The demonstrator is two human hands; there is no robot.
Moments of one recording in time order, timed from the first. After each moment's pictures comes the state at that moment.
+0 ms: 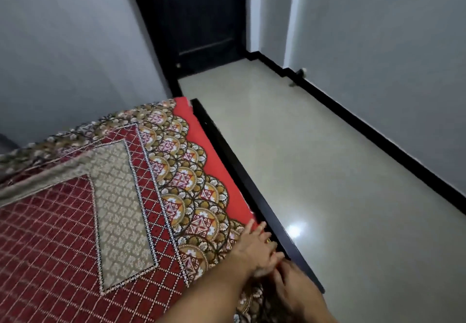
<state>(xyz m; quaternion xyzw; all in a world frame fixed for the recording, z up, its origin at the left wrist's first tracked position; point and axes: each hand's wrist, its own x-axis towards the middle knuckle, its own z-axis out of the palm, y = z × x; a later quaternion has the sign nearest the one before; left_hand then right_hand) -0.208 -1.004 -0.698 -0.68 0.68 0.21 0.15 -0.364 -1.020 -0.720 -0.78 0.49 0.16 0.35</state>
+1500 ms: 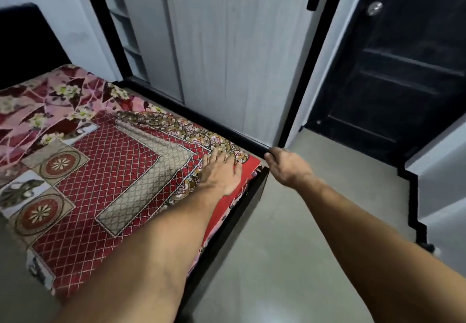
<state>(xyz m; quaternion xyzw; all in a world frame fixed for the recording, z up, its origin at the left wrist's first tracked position) 0.012 -1.278 -0.334 -0.99 0.01 0.09 -0.08 0.034 -1.472 -0.290 -0.98 -0.10 0.08 0.16</state>
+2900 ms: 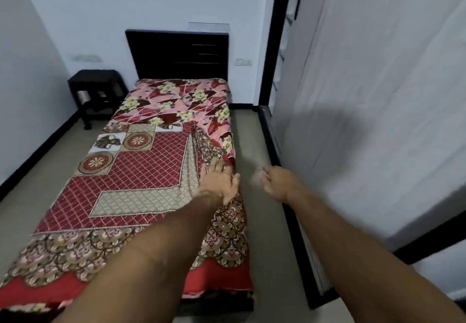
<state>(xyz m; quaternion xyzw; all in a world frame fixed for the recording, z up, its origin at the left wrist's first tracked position) 0.400 -1.317 -0.316 -0.90 -0.43 0.04 -0.08 0.563 -1.420 -0.283 -0.82 -0.54 0.16 0.07</state>
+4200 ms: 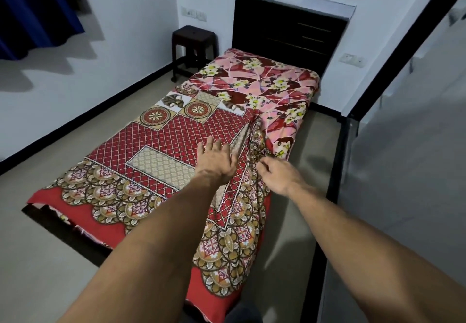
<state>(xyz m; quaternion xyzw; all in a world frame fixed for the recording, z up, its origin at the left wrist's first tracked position) 0.422 -1.181 -0.343 -0.74 -0.66 0.05 -0.07 0.607 -1.209 -0.323 -0.67 -0.71 0.21 0.03</state>
